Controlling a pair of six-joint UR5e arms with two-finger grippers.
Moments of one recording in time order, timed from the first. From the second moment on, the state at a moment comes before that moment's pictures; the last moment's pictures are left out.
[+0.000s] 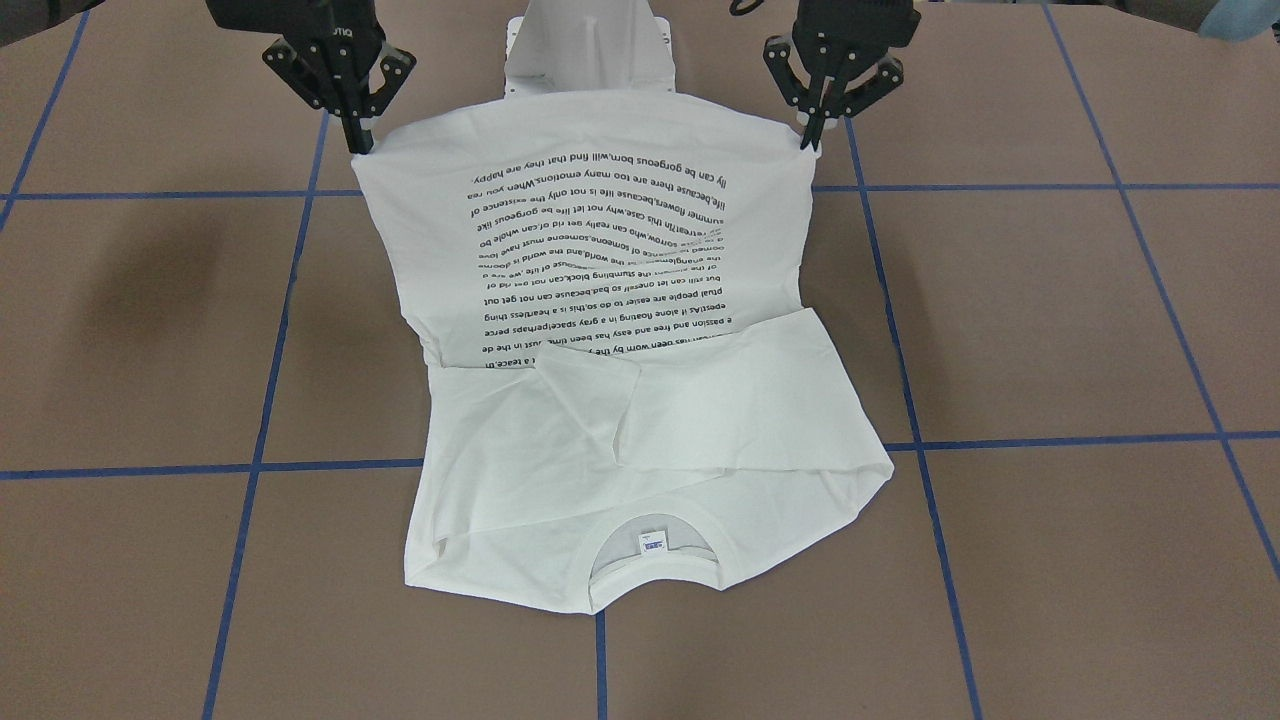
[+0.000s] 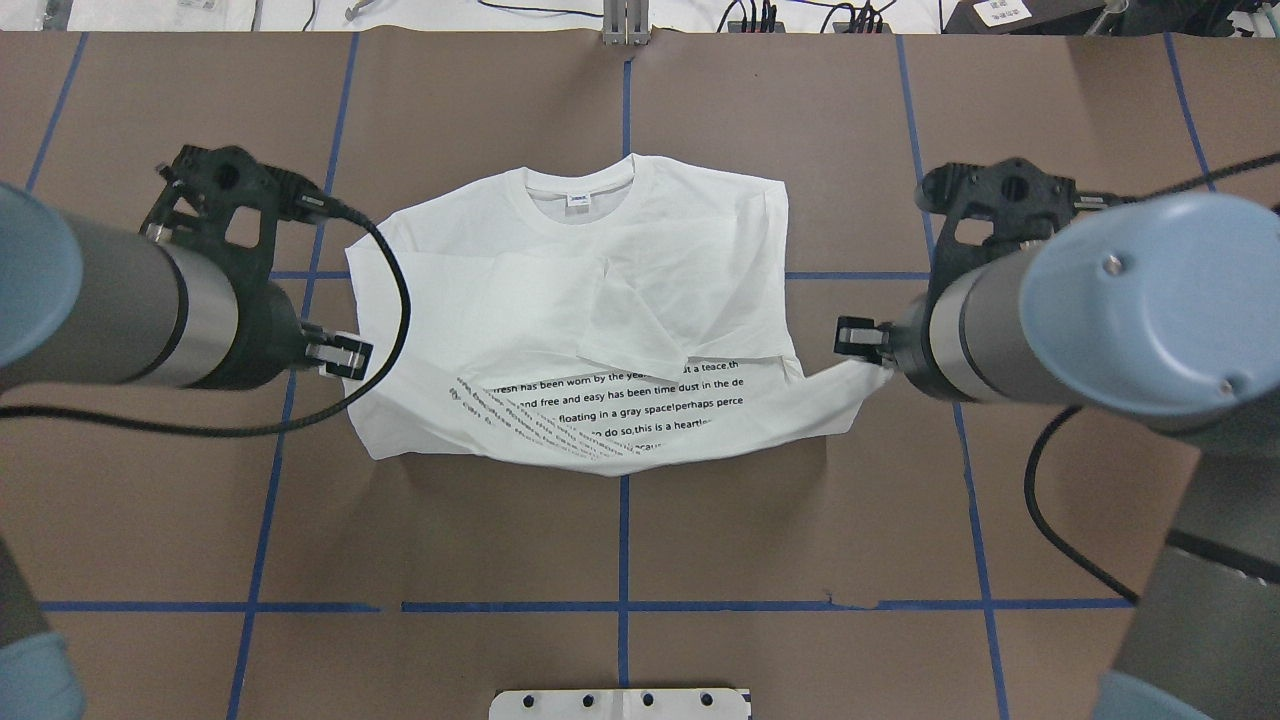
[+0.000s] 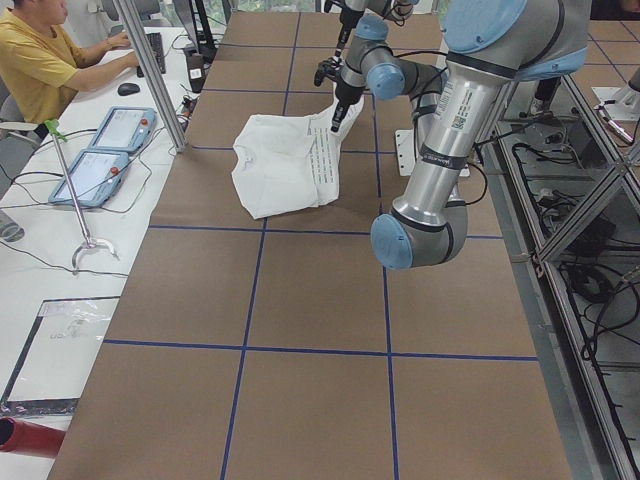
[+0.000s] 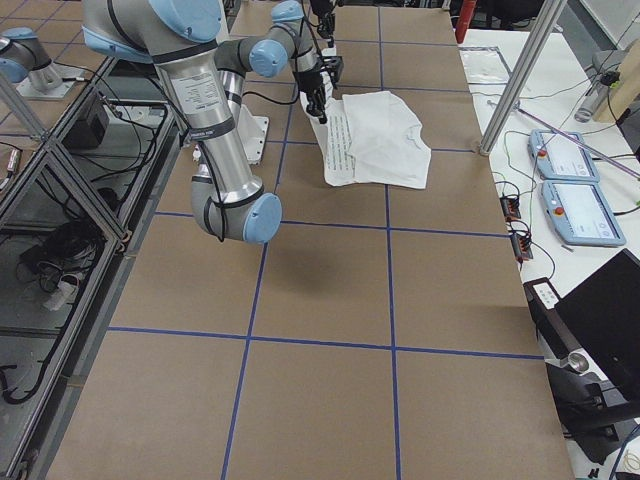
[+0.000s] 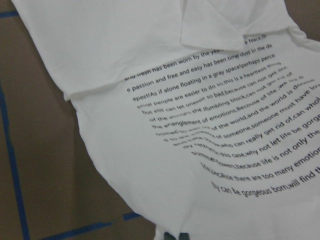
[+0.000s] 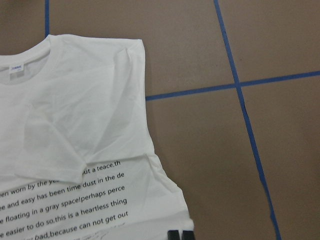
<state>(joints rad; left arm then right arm) -0.64 -2.04 -2.31 -1.23 -1.73 -0.87 0.57 -1.05 2.32 -2.09 1.64 1.33</state>
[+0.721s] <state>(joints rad) -0.81 -2.19 -1.60 -1.78 -1.72 -0.76 0.79 -0.79 1.57 -1.61 1.68 1.21</state>
